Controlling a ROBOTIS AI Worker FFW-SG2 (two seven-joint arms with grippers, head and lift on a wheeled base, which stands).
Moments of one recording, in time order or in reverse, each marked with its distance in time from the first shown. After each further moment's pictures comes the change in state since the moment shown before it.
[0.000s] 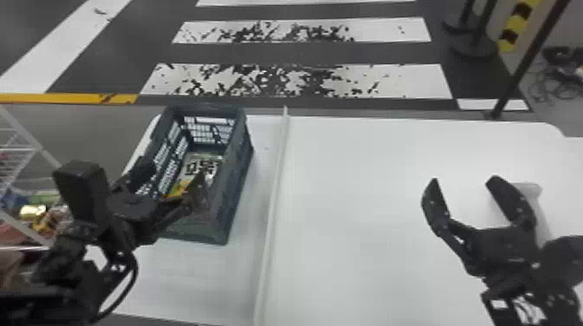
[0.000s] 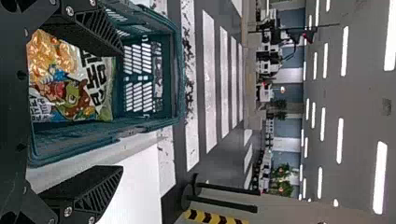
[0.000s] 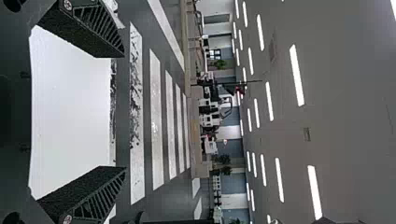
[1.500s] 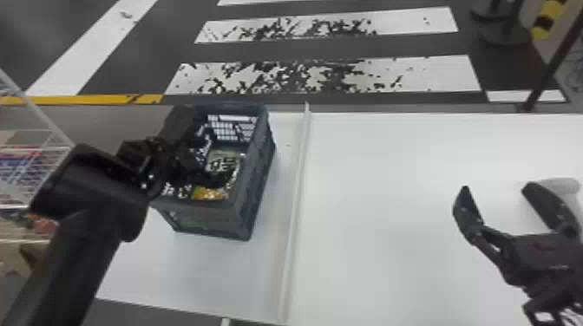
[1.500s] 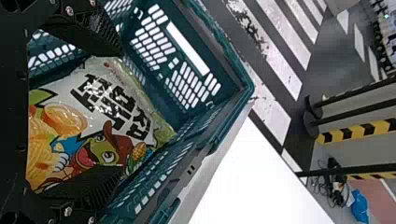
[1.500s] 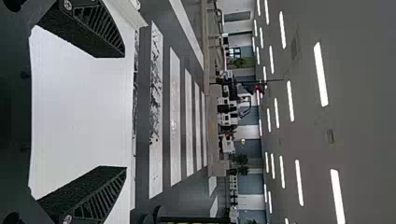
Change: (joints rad) left arm -0.585 0.370 -0.338 0.596 -0.446 0.093 -0.455; right arm 0.041 -0.014 -0.021 -0.062 0.012 0.108 0.002
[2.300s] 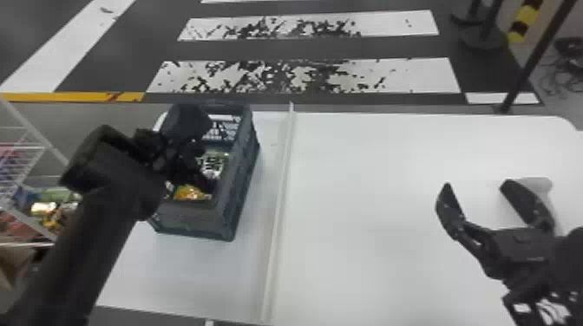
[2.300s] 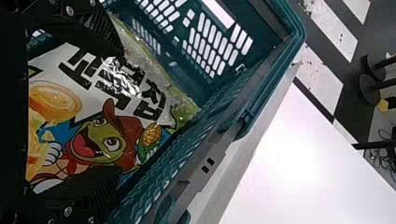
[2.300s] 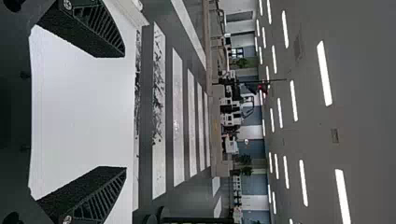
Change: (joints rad) left arm -0.173 -0.088 -0.097 0.250 -0.209 0.012 -0.142; right arm -0.008 -0.013 -0.008 -0.011 -0.026 0.034 0.006
